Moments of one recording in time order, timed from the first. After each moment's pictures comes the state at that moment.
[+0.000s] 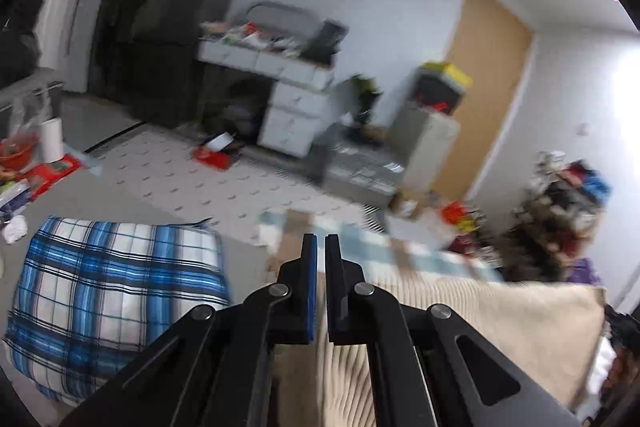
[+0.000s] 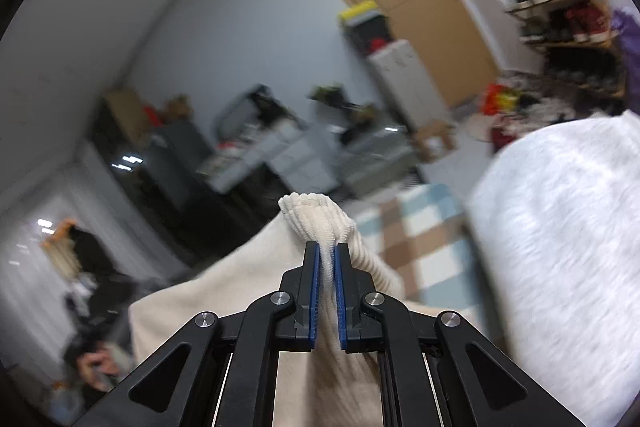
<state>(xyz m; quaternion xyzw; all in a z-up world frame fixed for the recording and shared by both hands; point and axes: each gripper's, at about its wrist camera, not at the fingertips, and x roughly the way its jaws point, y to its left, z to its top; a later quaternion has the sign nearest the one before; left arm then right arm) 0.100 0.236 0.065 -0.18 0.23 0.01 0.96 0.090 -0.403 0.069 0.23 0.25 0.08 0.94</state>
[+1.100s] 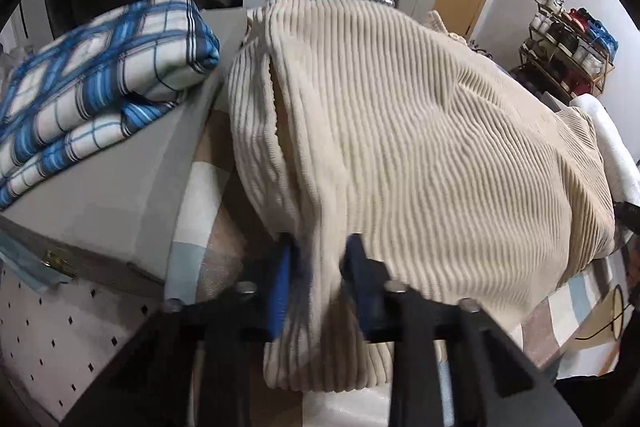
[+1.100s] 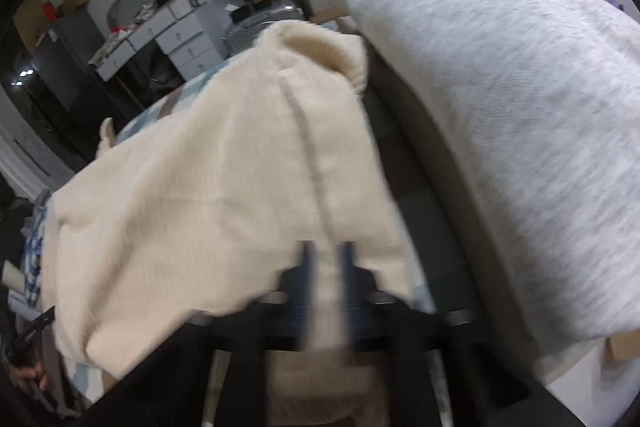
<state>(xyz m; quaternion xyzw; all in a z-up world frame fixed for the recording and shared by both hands) 0.013 0.156 -0.036 -0.08 0.45 -0.04 0.89 0.035 -0.391 -0.043 0.16 0.44 -0.02 0.88</state>
